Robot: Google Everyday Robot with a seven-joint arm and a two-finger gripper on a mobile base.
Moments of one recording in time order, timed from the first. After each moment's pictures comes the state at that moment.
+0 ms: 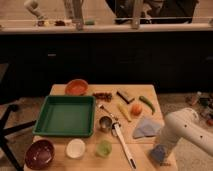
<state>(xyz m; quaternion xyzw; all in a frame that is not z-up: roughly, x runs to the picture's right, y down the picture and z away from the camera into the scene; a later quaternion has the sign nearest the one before) 0.268 0.308 0.745 -0.33 -0.18 -0.33 0.87</state>
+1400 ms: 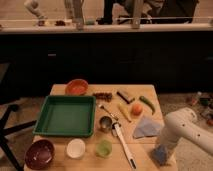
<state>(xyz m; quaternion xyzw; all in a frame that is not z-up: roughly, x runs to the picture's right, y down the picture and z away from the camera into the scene) 0.303 0.314 0.754 -0.35 -0.16 -0.31 0.87</state>
